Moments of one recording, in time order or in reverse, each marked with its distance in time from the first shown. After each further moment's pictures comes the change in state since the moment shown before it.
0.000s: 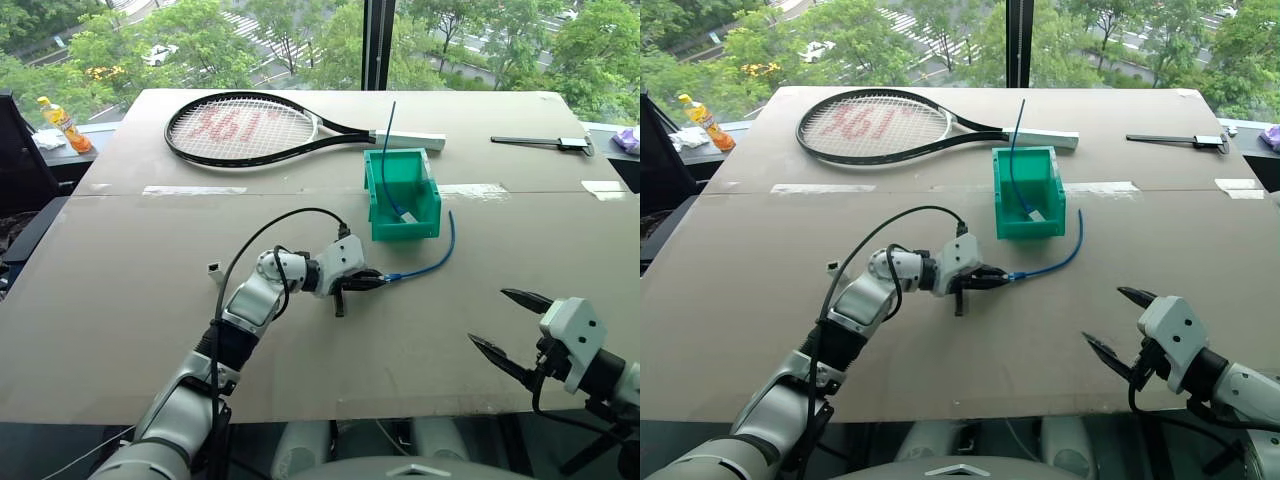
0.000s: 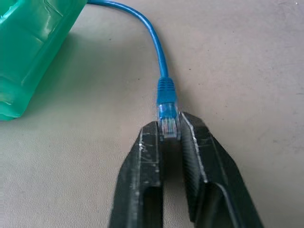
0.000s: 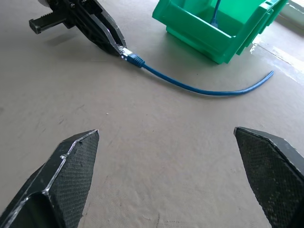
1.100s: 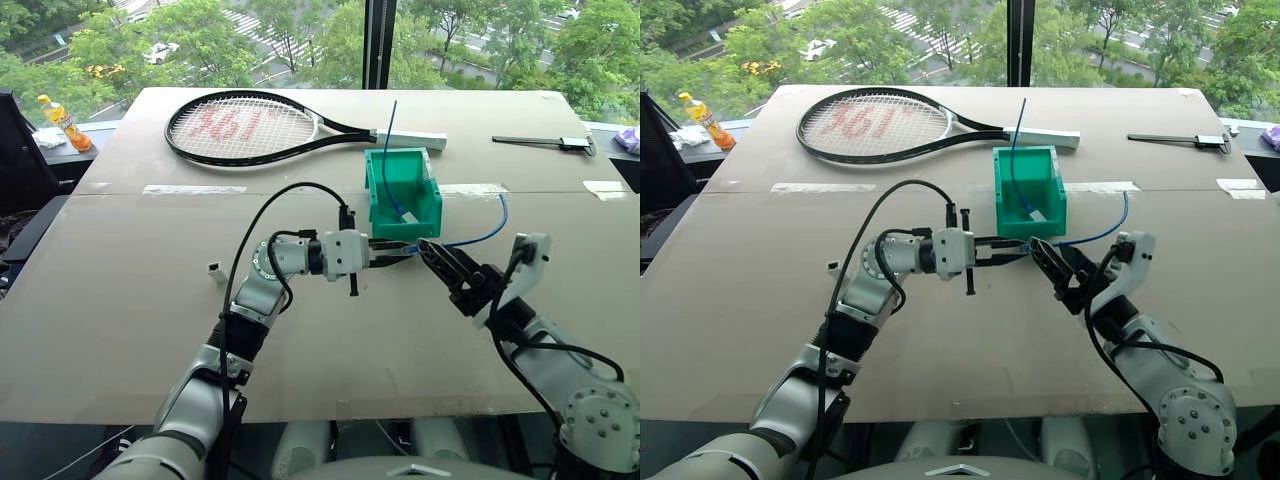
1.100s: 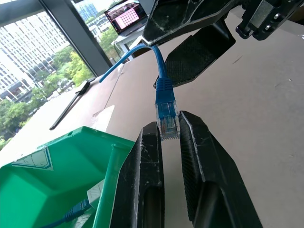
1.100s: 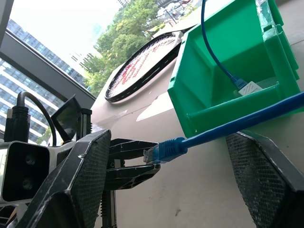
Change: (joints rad) left arm -0.049 -0.085 0.084 0.050 -0.037 -0.552 0.003; right arm -0.403 0.383 0.122 0.028 0.889 0.439 -0.890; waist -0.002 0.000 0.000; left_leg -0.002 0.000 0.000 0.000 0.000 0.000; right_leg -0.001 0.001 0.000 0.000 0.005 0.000
